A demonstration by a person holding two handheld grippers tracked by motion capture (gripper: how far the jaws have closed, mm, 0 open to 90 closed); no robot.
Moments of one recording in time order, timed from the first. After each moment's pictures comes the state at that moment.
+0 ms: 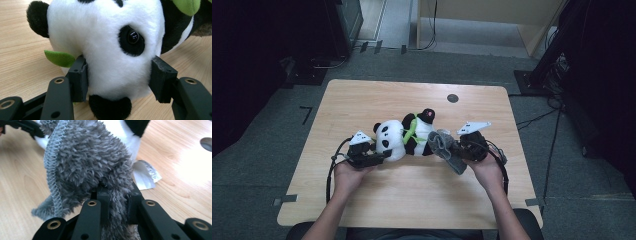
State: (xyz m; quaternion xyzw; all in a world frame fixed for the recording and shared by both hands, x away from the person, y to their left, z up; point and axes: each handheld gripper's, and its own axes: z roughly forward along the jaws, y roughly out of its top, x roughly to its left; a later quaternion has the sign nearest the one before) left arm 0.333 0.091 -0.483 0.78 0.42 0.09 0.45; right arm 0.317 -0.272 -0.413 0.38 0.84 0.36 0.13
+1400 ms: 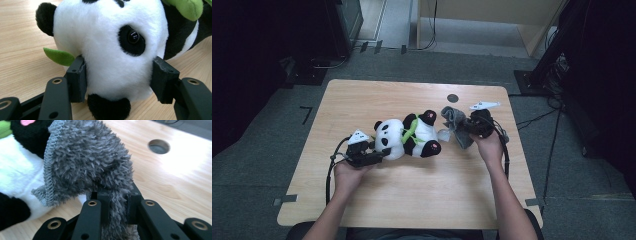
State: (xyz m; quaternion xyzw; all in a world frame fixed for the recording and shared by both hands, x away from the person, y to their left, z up) left arm 0.336 0.095 -0.484 0.77 0.42 0.10 0.46; right arm 0.398 -0.317 -0.435 0.46 0.79 0.37 0.18
